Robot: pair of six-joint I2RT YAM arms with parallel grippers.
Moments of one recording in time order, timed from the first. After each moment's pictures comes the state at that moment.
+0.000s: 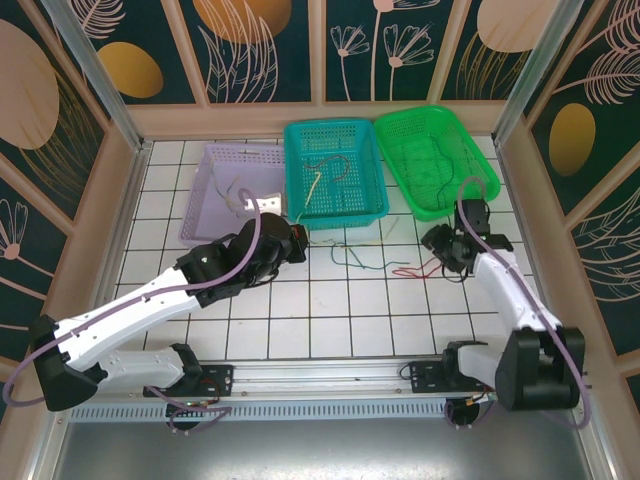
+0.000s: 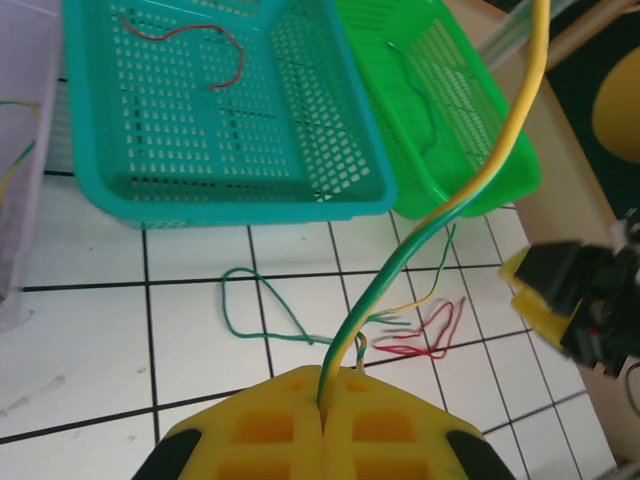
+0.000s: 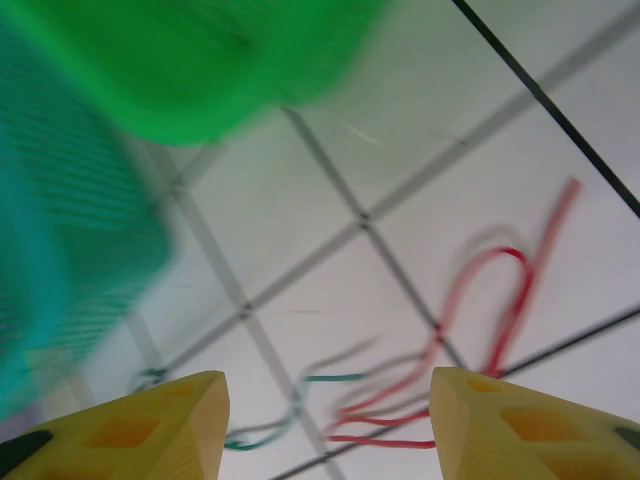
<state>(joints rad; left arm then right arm) -1.00 1.15 1.10 -0.51 -0.31 -0.87 0.09 1.07 0.82 -0.63 -0.11 0.75</state>
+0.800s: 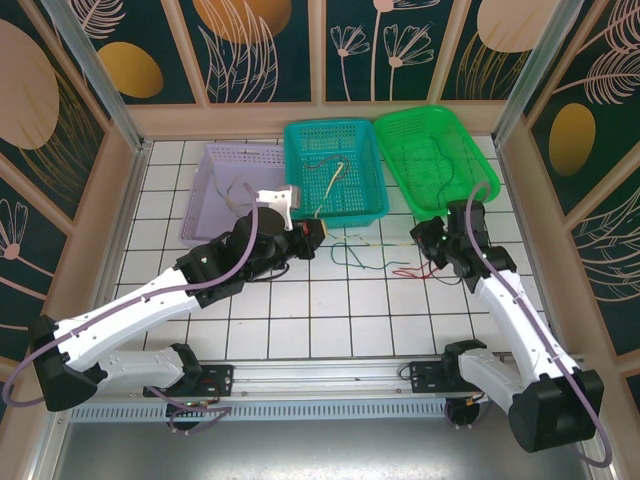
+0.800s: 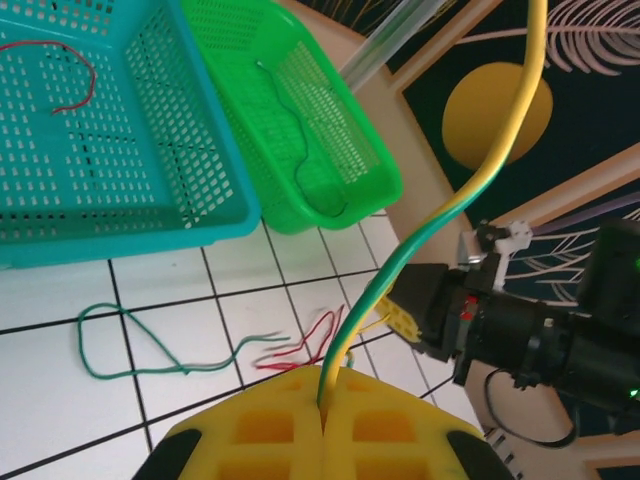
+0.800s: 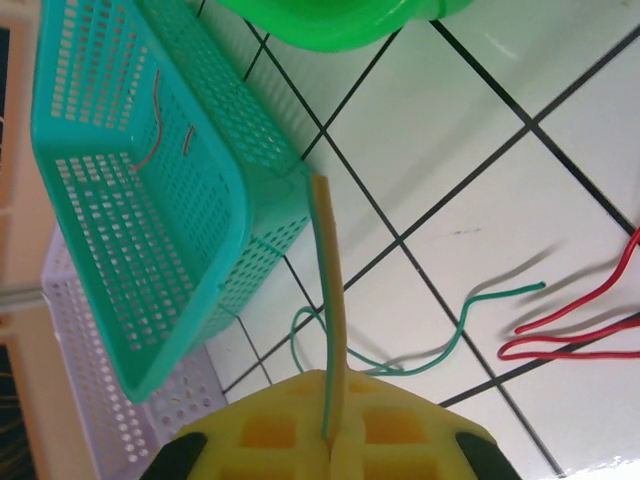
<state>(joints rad) -0.99 1.15 1.08 -0.27 -0.17 -0.87 0.21 0.98 0.77 -0.56 -0.18 1.06</state>
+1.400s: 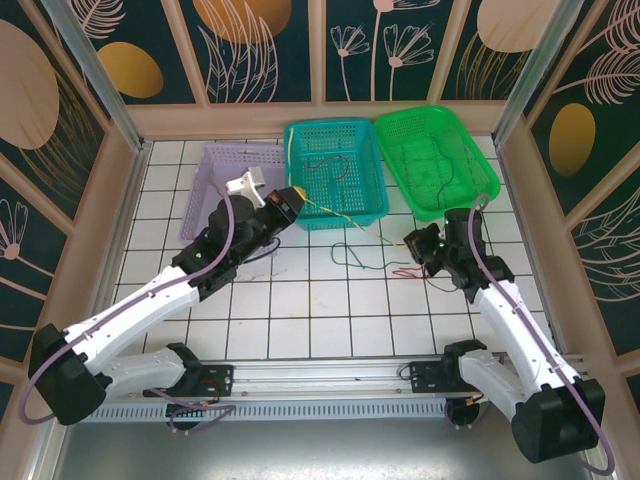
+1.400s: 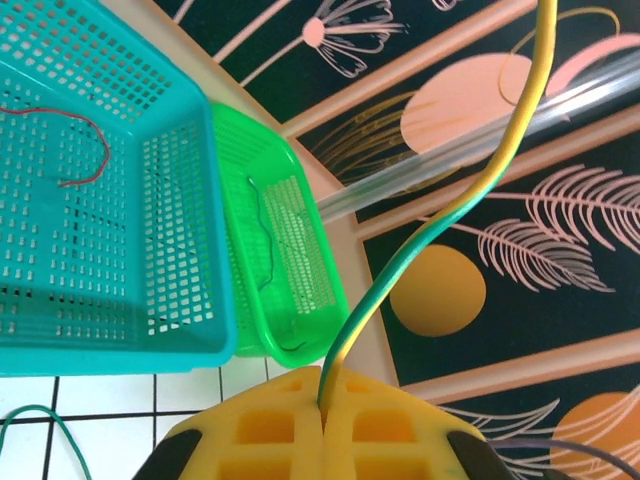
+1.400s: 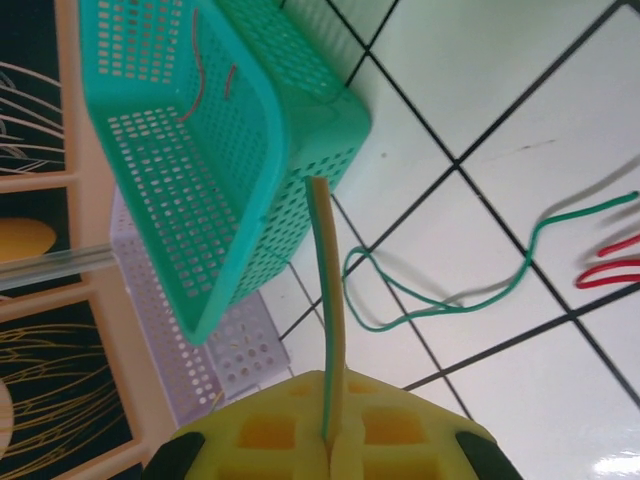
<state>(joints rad) -0.74 1.12 0.90 0.08 -0.10 -1.12 0.24 0.91 0.69 -0.47 -0.30 1.19</state>
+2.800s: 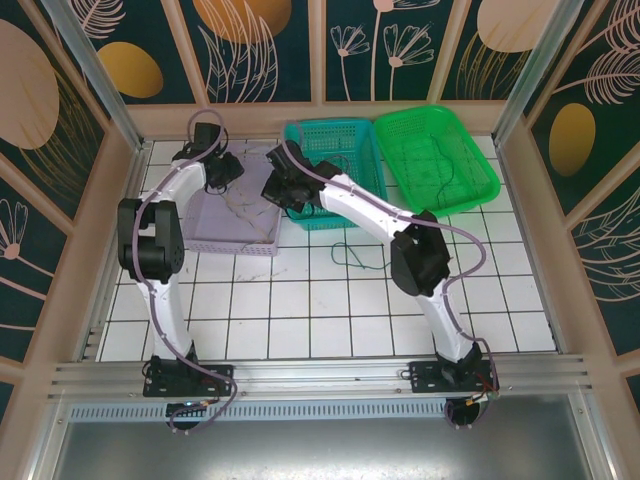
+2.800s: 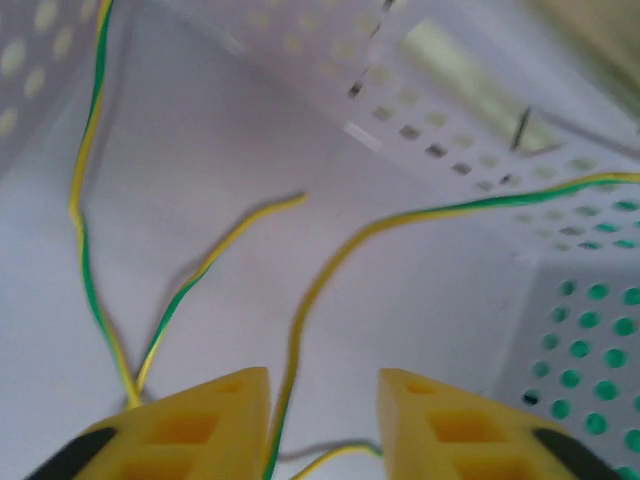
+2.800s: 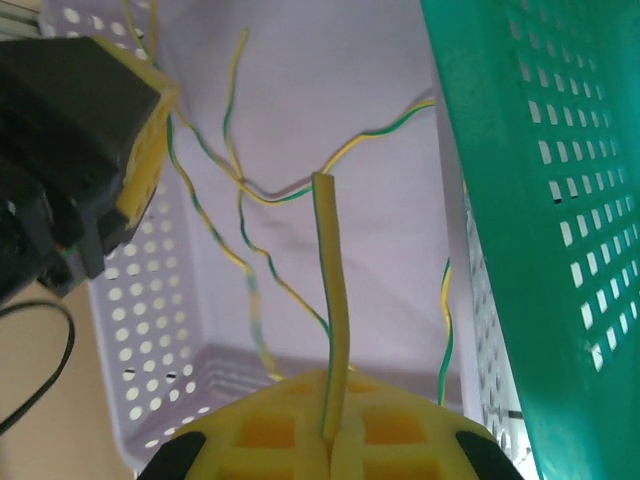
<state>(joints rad) -0.09 2.10 1.66 -0.52 0.11 -0.64 0.82 2.25 2.08 -0.70 -0.05 1.09</state>
